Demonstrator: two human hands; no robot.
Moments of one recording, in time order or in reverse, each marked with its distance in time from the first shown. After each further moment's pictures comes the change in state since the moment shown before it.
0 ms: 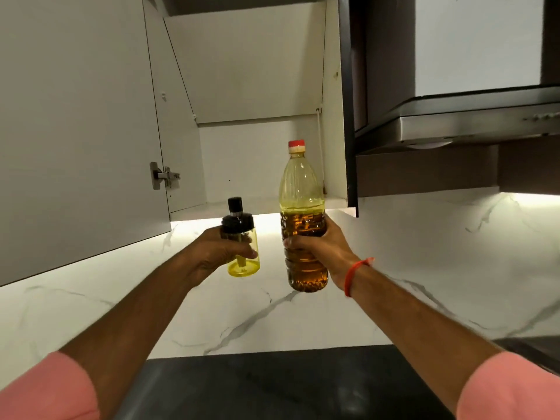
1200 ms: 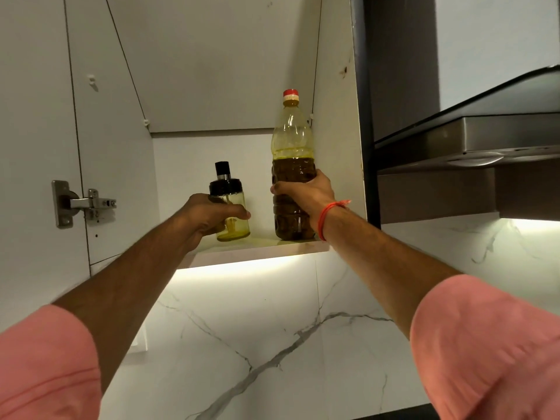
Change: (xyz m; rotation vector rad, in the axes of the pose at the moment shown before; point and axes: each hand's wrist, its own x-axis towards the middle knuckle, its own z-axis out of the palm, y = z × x) left_hand 0.220 0.050 -0.019 0.052 0.099 0.116; right_hand 0.229 -0.043 0.024 -0.040 0.324 -0.066
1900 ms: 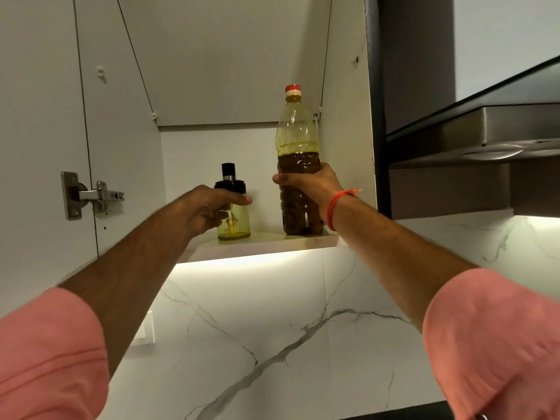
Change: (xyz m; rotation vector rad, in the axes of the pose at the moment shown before) left_hand 0.012 0.007 -0.009 -0.080 -0.037 -0.136; right_hand 0.000 -0.008 -0.003 0.005 -0.096 -0.011
